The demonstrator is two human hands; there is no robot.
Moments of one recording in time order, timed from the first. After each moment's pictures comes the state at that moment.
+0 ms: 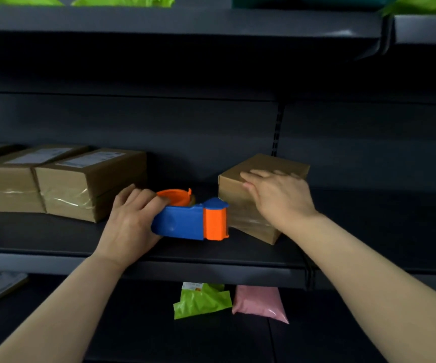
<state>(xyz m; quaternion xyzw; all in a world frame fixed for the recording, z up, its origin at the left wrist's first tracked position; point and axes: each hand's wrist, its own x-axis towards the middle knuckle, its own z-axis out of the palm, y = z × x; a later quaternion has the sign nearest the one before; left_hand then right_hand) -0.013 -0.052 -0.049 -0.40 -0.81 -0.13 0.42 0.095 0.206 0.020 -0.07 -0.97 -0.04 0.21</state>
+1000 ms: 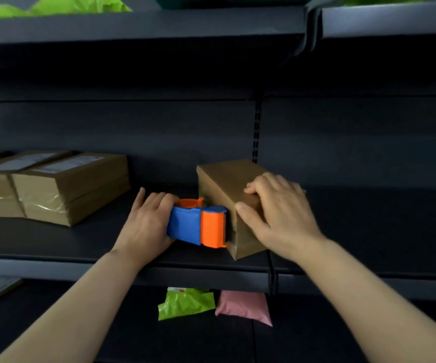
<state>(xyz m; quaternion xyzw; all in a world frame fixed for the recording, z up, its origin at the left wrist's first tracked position) 0.005 0.031 -0.051 -0.37 -0.85 -0.11 0.35 0.138 0.263 -0.003 0.03 -0.94 0.08 0.34</state>
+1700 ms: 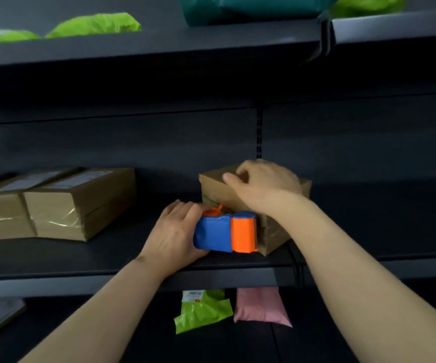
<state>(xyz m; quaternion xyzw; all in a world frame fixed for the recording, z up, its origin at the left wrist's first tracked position) 0.011 0.026 -0.047 -0.49 -0.79 -0.16 0.33 0.102 0.209 0.043 -0.15 -0.96 0.06 0.24</state>
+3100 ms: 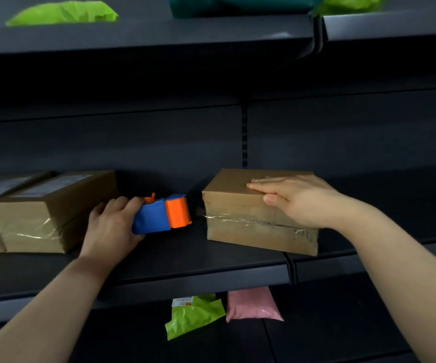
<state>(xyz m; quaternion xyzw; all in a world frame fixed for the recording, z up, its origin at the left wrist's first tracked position) -0.057 -0.031 -0.046 -0.32 -0.88 -0.08 0.35 0.159 0.249 0.044 -0.07 -0.99 0.03 0.08</state>
